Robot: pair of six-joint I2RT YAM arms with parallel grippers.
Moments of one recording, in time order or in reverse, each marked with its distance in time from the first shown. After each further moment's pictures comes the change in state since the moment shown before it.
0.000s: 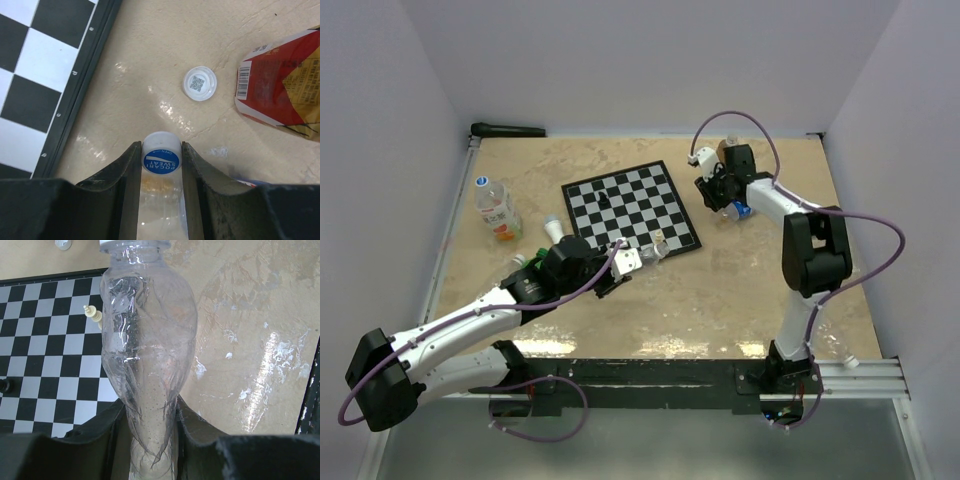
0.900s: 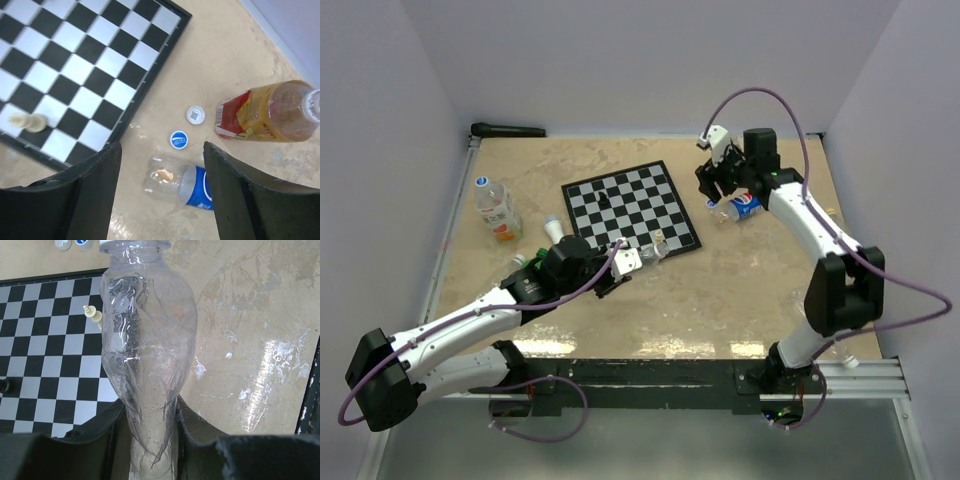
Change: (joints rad) left arm 0.000 0.000 0.000 0.001 0.000 0.000; right arm 0.002 -0.216 0.010 -0.037 -0.135 0.017
